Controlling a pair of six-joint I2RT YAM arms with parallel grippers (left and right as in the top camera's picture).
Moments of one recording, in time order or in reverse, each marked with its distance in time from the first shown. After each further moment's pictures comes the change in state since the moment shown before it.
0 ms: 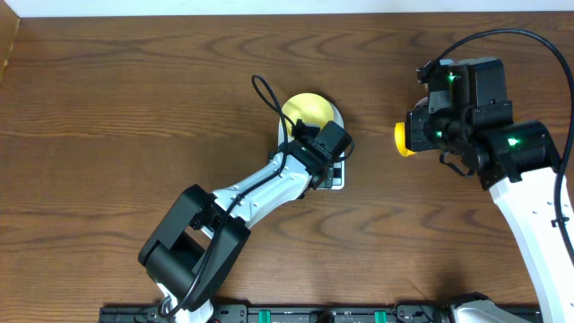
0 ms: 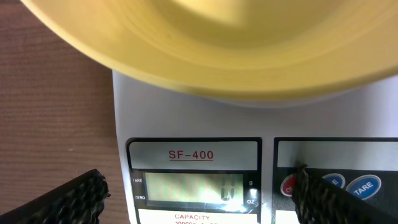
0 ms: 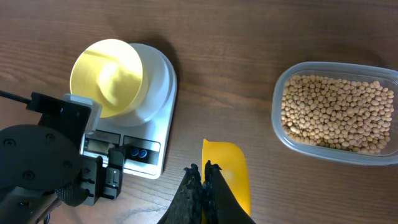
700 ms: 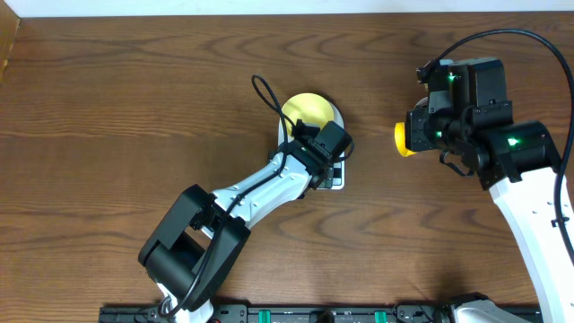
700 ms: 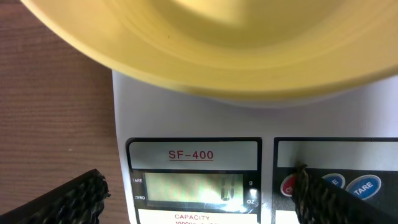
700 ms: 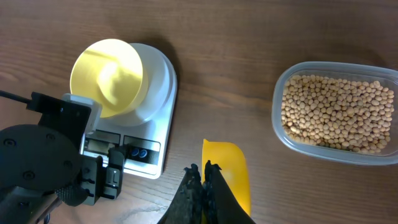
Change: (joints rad) left arm 0.000 0.000 -0.001 0.001 0.000 0.000; right arm 0.000 0.000 0.000 -0.001 0.000 0.000
